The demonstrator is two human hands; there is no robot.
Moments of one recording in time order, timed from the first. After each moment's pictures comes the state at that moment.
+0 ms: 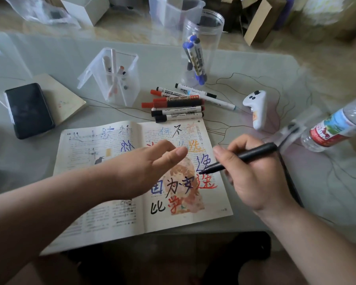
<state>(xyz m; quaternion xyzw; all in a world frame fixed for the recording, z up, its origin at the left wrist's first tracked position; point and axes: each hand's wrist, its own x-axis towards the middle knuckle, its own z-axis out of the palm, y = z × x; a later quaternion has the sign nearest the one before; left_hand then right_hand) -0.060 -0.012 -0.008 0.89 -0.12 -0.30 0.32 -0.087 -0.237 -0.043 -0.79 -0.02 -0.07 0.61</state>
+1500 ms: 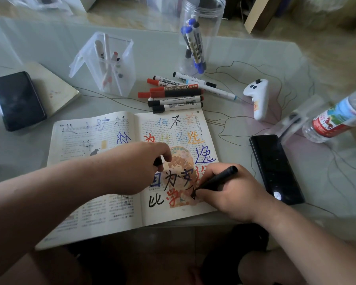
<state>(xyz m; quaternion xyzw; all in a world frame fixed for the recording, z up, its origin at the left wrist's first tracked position) -0.050 -0.007 -0.044 0.93 -0.12 -0.29 0.20 -0.098 -0.238 -0.072 -0.89 -0.04 0.19 0.42</state>
